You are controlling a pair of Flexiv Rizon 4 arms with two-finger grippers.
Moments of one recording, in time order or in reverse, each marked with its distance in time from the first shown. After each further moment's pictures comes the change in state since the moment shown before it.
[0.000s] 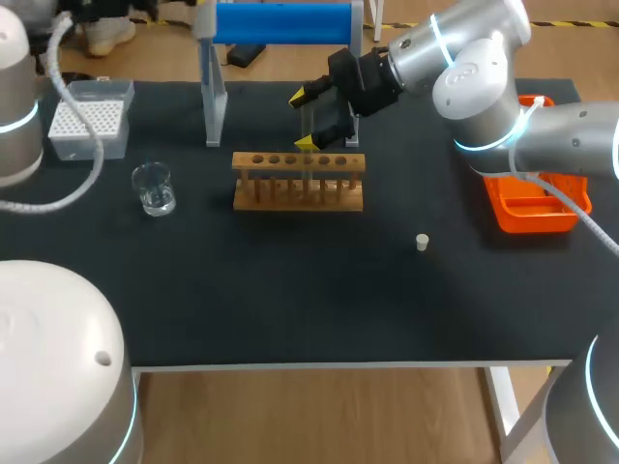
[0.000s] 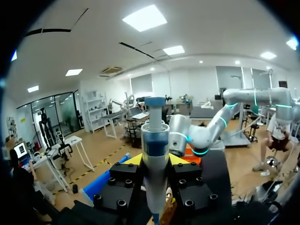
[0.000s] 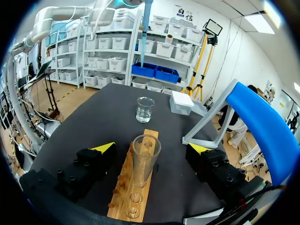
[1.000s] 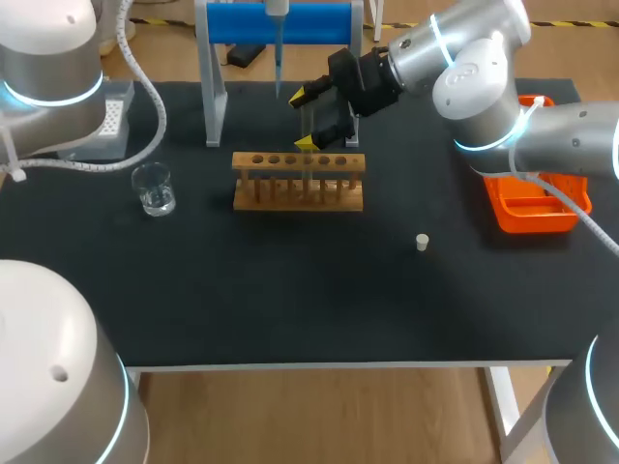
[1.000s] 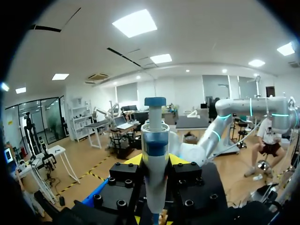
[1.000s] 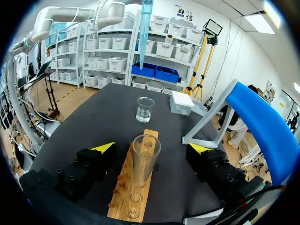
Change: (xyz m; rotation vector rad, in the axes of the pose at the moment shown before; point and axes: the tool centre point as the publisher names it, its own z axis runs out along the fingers) left arm 0.016 -0.041 0.074 0.089 0.143 0.000; right arm 0.000 0.000 0.000 0.000 0.000 0.000
